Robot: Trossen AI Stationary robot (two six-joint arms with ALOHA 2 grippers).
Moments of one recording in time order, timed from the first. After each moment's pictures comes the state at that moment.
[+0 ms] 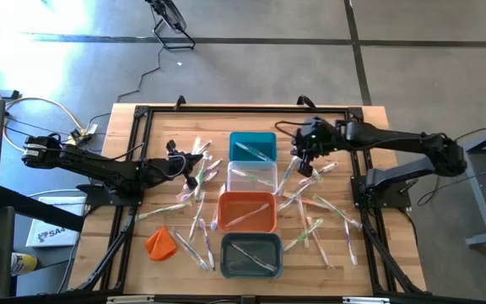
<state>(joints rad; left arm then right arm) -0.05 0.95 0.21 0.46 -0.65 -0.03 -0.27 1.23 1.01 -0.74 0.00 -0.01</state>
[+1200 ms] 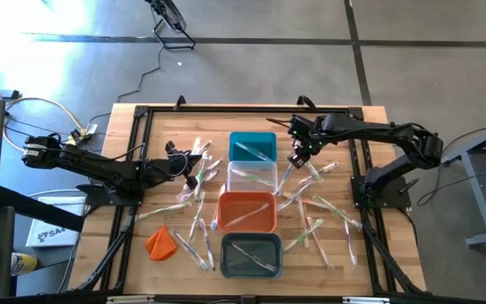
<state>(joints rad) -0.05 0.95 0.21 0.41 -0.66 -0.14 -0.41 1.45 1.04 -0.94 0.05 0.44</state>
